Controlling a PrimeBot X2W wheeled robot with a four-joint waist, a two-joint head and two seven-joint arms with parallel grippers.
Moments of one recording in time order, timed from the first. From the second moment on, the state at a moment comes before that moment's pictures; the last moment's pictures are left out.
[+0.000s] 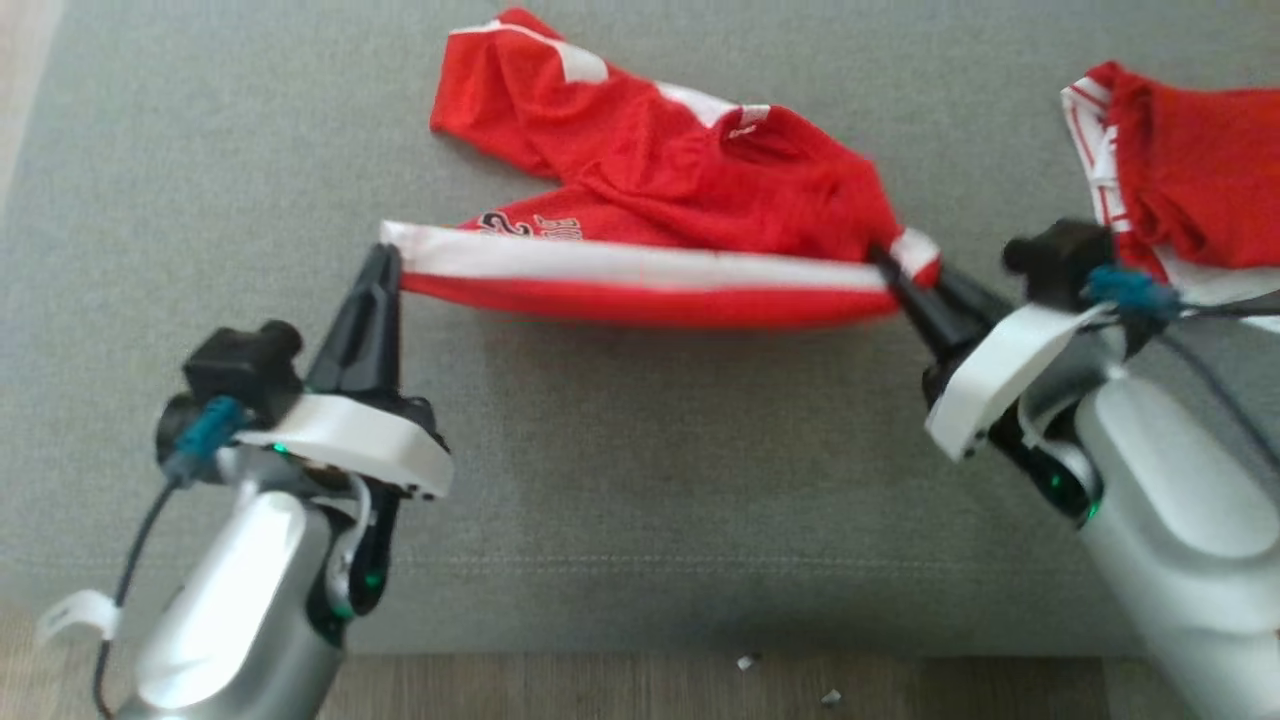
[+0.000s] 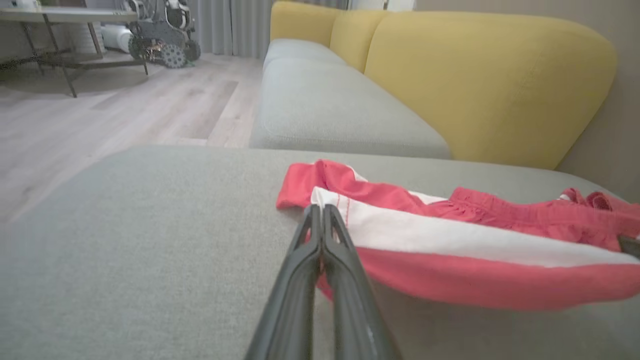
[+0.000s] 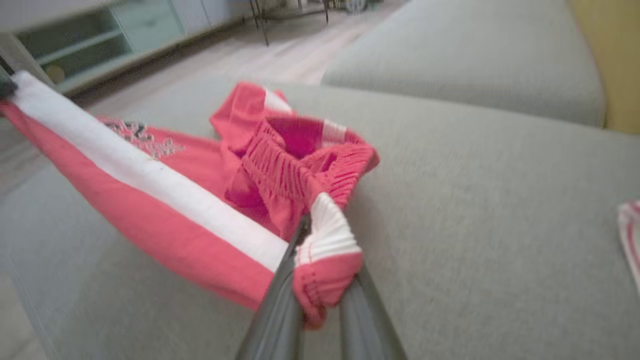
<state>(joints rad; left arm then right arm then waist) -0.33 0.27 -0.48 0.16 -0.51 0.21 -0.20 -0.56 -0.42 0.66 0.52 0.47 0.12 0.08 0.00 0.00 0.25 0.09</state>
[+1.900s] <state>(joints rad) -1.34 0.29 -0.33 0.45 -0.47 0.12 -0.24 -1.53 -0.07 0.17 0.74 0.98 0.12 0.17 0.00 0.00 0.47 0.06</state>
